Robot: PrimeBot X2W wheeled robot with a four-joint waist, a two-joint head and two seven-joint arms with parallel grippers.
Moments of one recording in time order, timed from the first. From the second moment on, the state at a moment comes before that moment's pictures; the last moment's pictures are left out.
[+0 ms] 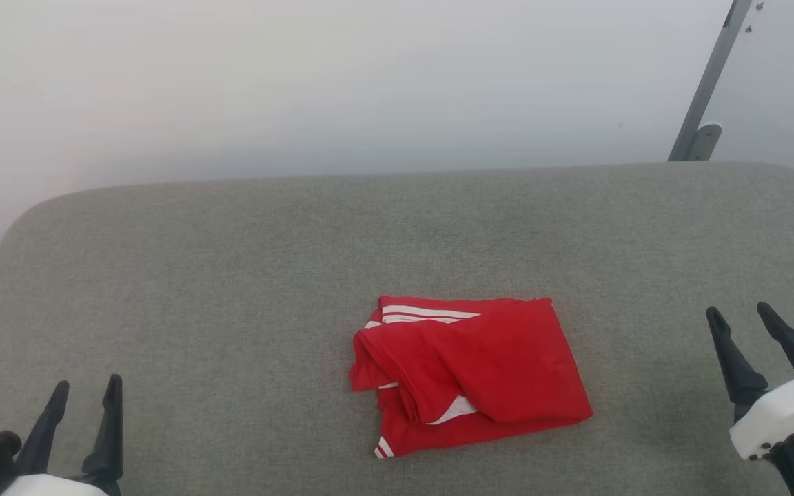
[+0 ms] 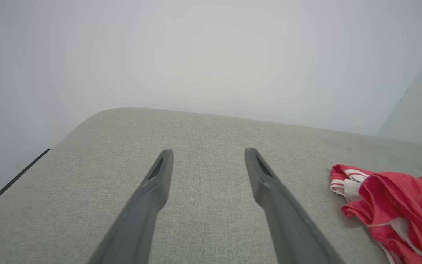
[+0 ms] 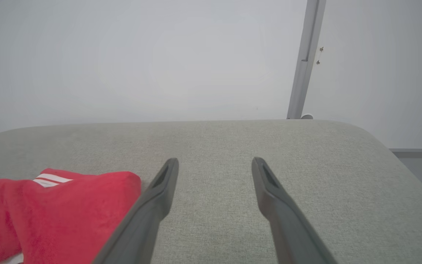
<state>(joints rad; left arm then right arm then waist) 0.08 0.40 0.03 0.22 -0.57 -0.08 -0.26 -0.11 -0.42 0.07 0.26 0.54 0.13 -0.08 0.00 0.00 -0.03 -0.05</state>
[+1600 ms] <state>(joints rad) 0.01 0.34 -0.06 0.24 -0.53 -0.11 -0.26 -0.28 -0.51 0.31 0.28 0.72 0.13 0.48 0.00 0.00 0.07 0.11</state>
